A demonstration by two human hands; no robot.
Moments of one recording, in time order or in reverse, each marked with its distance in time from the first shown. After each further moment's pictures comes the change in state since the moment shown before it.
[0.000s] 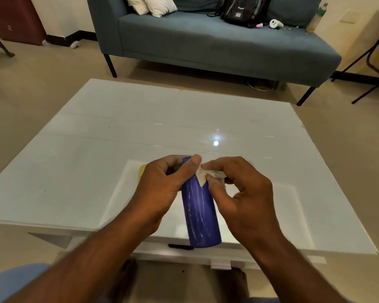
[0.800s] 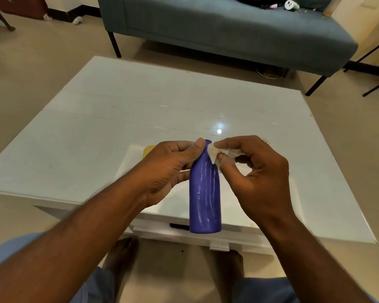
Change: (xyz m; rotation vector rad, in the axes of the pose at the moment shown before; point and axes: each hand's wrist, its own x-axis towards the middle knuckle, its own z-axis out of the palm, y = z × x) left_hand 0.001 0.009 -0.005 -0.109 -0.188 -0.178; right_hand 0.005 0.004 -0.008 0.003 0.017 -0.020
